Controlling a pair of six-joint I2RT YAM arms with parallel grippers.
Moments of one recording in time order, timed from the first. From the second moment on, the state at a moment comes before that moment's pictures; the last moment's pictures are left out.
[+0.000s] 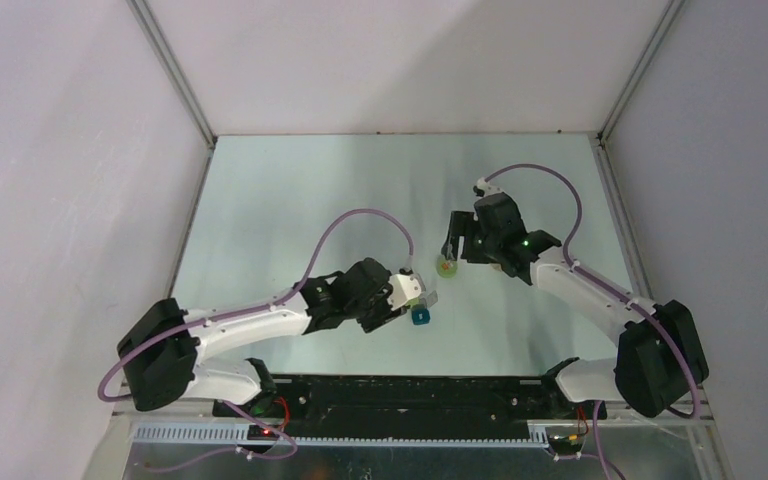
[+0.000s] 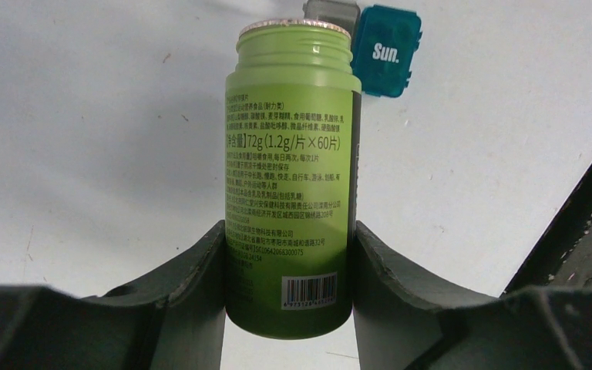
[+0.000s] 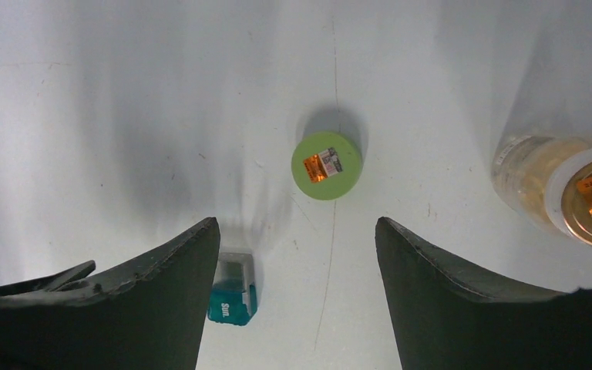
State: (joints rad) left arm -0.99 1.28 0.72 -0.30 -0.03 0.25; right arm 0.54 1.32 0.91 -0.35 0.04 0.51
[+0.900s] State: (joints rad) left arm -1.06 1.41 0.86 -0.43 -0.11 0.38; right arm 0.52 1.30 0.87 -0.35 0.02 0.53
